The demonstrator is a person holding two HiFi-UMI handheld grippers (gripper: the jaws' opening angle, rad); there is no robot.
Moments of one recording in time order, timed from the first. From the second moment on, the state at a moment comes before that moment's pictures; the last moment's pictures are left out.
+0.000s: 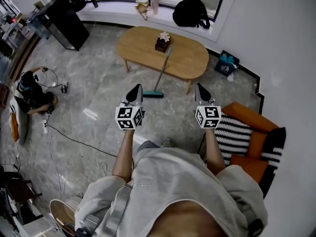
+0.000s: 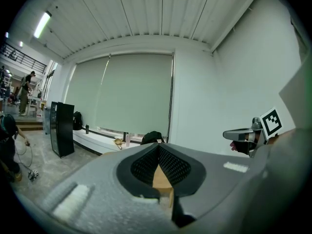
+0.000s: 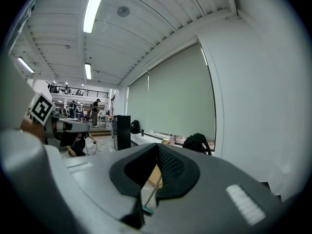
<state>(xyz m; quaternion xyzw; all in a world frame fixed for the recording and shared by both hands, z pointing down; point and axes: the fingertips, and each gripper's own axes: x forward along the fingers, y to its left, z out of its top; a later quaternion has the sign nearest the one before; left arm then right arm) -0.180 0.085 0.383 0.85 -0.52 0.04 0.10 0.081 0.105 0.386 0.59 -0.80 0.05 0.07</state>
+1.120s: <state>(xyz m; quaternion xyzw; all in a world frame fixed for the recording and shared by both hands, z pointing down) -0.191 -0.126 0.399 0.86 -0.49 0.04 0.10 0.051 -0.095 0.404 0.60 -0.79 0.06 0.09</state>
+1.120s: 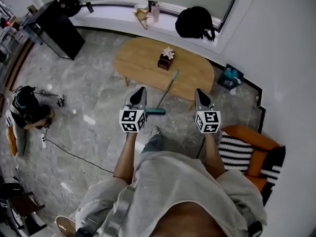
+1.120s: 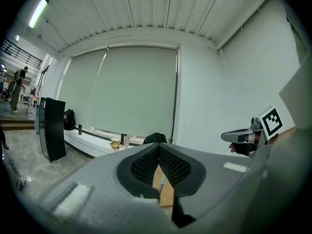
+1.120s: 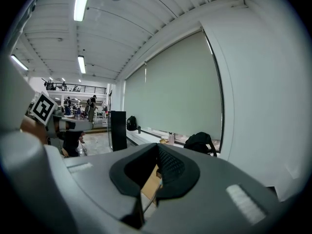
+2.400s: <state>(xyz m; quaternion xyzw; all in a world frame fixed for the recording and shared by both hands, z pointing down) -0.201 -0.240 0.516 0.86 -0.46 0.11 0.17 0.038 -0.252 0.486 0.59 -0.79 0.12 0.11</state>
